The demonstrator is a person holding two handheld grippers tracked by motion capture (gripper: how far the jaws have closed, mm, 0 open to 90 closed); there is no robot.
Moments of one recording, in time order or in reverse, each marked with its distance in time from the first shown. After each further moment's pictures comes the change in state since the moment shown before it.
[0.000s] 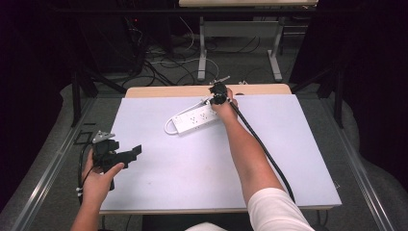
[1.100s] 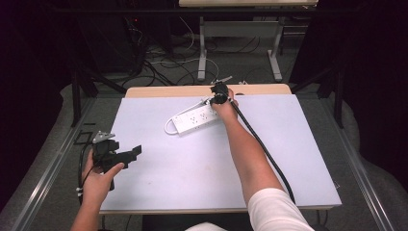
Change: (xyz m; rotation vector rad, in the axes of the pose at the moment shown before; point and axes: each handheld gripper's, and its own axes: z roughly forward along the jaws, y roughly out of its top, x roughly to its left) left arm 0.001 -0.001 0.001 0.004 0.002 0.001; right arm -0.003 -0.001 0.001 0.012 0.034 0.081
